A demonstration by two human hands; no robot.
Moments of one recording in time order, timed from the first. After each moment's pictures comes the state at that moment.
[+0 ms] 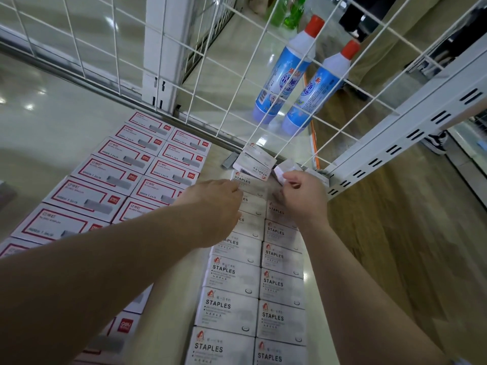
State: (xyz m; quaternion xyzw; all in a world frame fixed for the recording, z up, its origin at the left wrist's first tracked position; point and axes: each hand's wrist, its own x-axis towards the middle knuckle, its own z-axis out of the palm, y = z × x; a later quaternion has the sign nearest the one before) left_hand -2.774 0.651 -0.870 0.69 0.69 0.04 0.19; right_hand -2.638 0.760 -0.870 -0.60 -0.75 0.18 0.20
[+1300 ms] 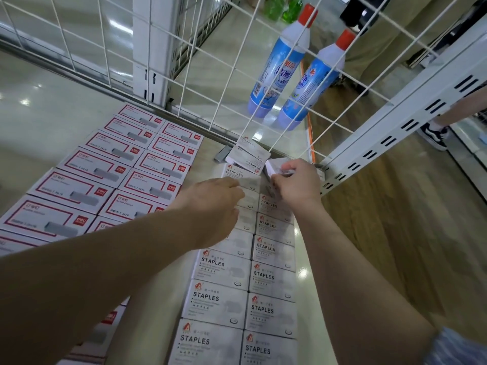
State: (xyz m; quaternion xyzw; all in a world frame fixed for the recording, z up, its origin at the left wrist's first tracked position) left_hand -2.761 0.646 -0.869 0.68 0.69 0.14 0.20; right_hand -2.638 0.785 -0.874 -0.62 -0.75 0.17 0.17
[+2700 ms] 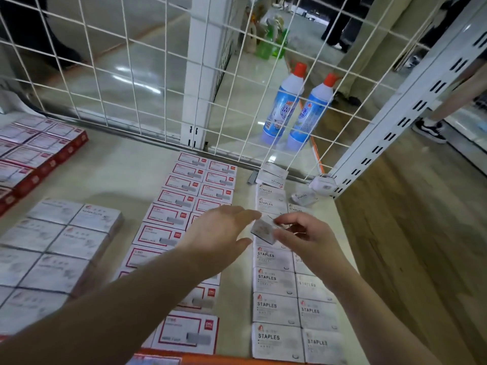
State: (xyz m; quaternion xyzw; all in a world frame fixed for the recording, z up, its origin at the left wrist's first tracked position) left_hand -2.800 0.553 -0.832 0.69 0.67 0.22 0.16; right_hand -2.629 0.622 -0.830 -0.46 -0.74 0.43 0.24
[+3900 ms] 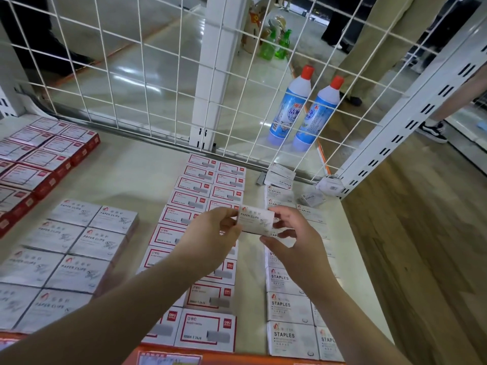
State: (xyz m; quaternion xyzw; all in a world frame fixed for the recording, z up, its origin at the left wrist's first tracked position) left_hand -2.820 0.539 -0.844 0.48 0.70 0.37 0.38; right_hand -2.666 0.594 -0.838 -0.45 -0.79 0.33 0.26
